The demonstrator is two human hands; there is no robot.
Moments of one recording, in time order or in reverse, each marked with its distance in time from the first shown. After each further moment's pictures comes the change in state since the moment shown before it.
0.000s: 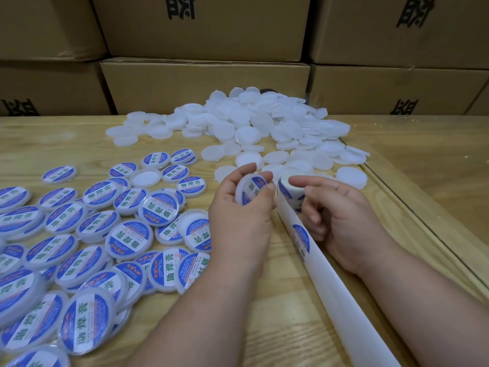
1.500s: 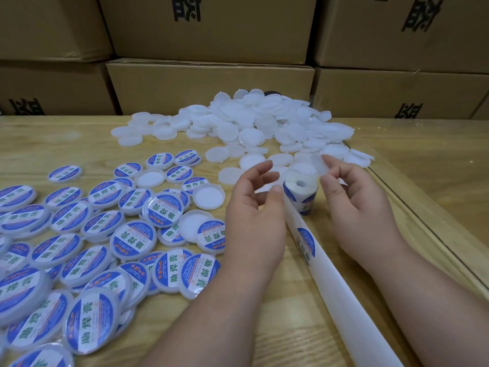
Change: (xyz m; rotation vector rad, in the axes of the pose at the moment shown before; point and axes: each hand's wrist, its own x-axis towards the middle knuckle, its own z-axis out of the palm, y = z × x) left_hand -0.007 0.001 0.007 0.115 -0.068 0.097; right_hand 0.004 -0.001 -0.012 -0.550 0.203 -0.343
